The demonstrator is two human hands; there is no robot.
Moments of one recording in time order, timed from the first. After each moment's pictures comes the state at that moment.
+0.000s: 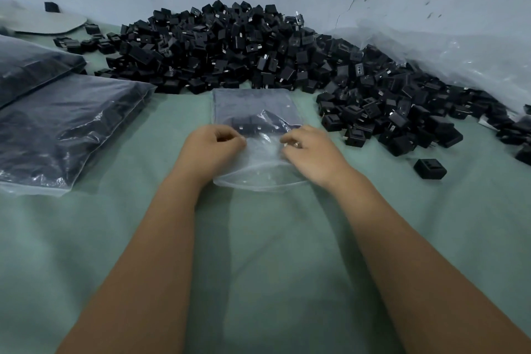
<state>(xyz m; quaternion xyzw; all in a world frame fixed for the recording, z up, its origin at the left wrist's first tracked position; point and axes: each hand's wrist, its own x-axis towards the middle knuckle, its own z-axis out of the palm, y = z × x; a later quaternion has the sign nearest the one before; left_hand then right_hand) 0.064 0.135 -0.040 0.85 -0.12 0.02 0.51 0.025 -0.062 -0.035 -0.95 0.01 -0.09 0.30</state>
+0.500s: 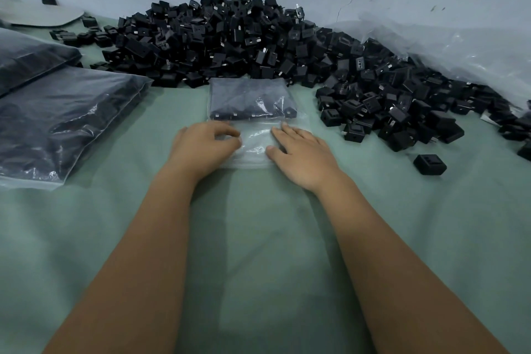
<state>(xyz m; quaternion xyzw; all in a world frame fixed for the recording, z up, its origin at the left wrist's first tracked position) 0.066 0.139 -0.039 0.91 -0.13 0.01 0.39 0.029 -0.056 -0.053 -0.99 0.00 -0.04 0.13</state>
